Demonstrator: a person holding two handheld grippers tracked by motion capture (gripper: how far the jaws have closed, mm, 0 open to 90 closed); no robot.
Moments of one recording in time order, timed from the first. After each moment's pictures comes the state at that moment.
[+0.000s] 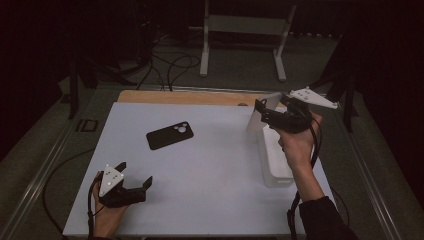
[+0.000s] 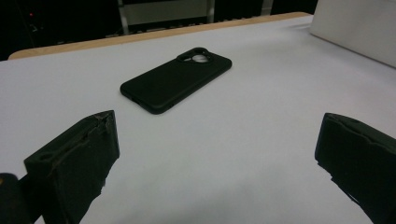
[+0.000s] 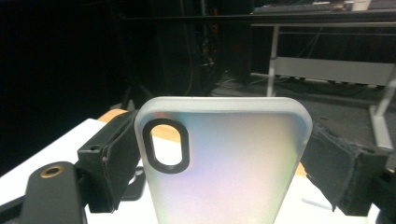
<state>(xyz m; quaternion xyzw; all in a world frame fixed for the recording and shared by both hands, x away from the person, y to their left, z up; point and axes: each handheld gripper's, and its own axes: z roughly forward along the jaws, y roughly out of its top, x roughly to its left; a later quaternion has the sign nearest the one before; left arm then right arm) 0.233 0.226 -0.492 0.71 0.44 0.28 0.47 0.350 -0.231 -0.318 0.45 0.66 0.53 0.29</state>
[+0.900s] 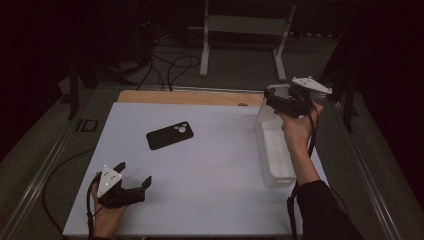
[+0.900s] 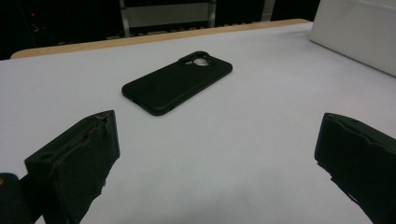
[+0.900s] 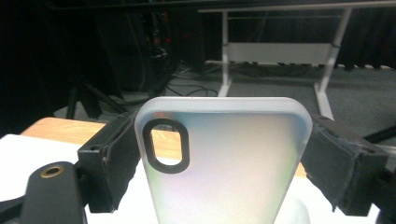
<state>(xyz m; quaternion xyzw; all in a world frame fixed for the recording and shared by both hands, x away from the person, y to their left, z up) 0.231 0.228 -0.491 0.70 0.45 0.28 0.48 0.410 -0.252 -0.336 0.53 0.63 0.47 0.33</state>
